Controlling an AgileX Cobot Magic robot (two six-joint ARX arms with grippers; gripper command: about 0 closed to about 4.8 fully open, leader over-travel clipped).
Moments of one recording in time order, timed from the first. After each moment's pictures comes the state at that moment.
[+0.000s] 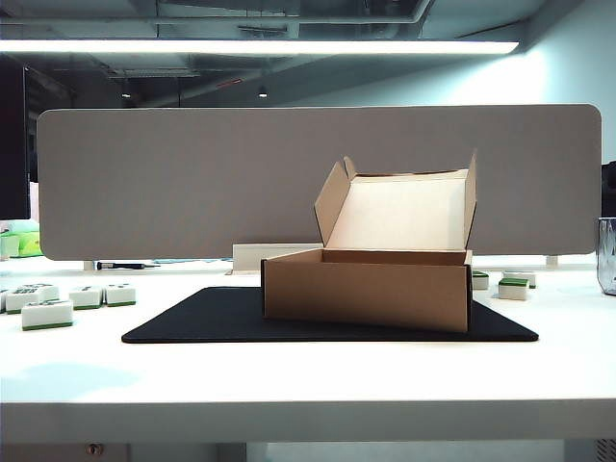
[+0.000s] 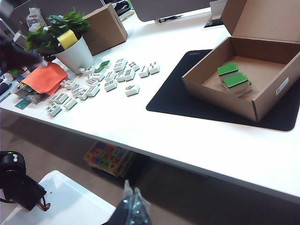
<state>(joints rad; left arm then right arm) -0.35 0.77 1.14 -1.13 -0.16 0.11 -0.01 0.01 0.92 -1.21 -0.71 0.23</state>
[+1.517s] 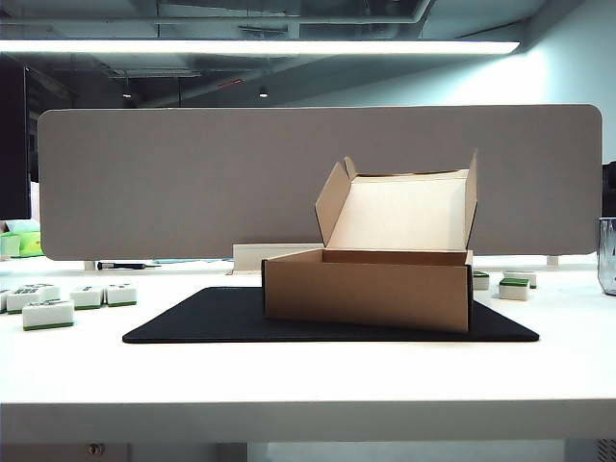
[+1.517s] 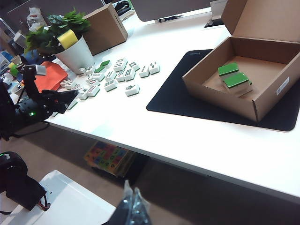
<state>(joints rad) -0.11 0.30 0.17 -0.16 -0.12 -0.02 -0.01 0.01 0.92 -1.21 -0.71 0.23</state>
